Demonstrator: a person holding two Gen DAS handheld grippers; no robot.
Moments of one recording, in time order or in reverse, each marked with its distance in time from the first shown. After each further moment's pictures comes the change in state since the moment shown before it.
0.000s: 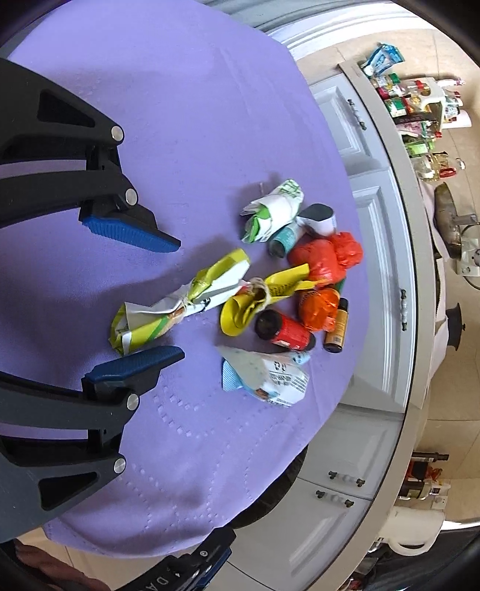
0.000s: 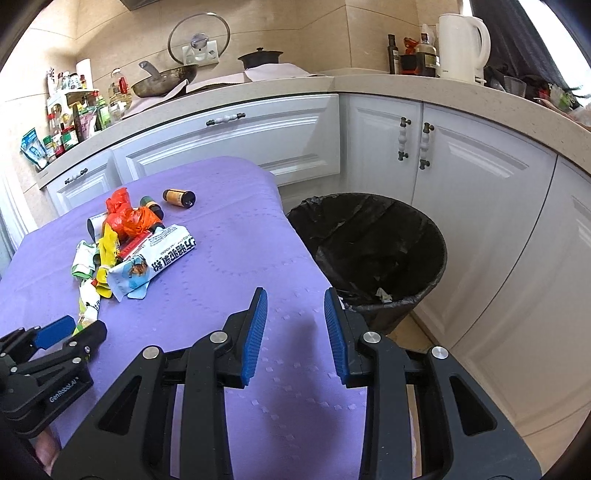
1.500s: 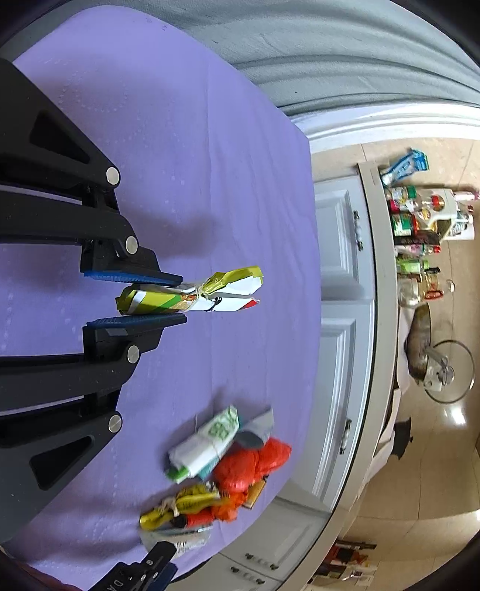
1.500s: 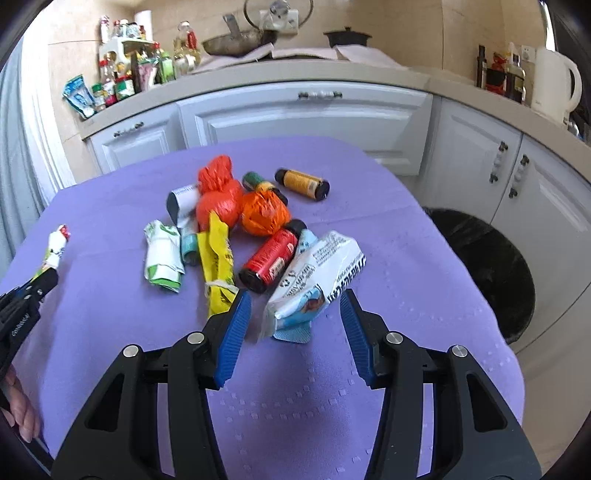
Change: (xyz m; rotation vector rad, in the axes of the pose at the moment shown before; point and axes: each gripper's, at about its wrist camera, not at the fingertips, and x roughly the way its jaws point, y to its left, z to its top) left arm -0.017 0.164 0.015 -0.227 -0.131 0.214; right arm 0.039 0.132 0.022 -0.167 0.104 0.135
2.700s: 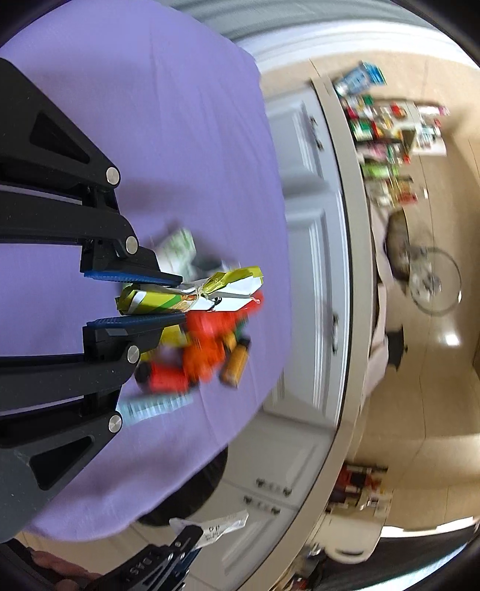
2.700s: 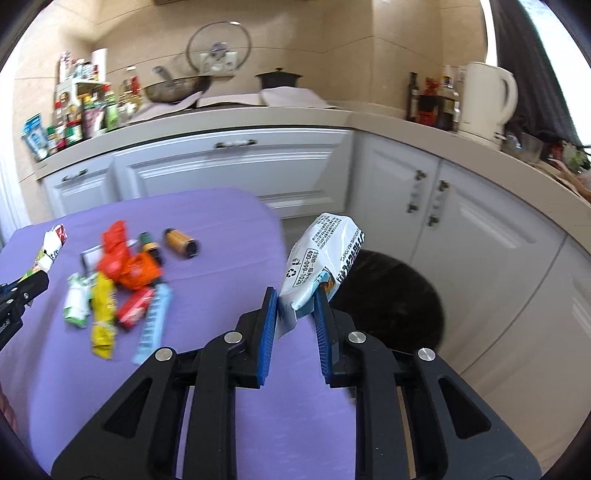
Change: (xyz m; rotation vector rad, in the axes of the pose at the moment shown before) left arm -0.027 -0.124 0.028 0.151 -0.066 -0.266; right arm -0.043 -0.114 0.020 0.050 -0.172 -0.202
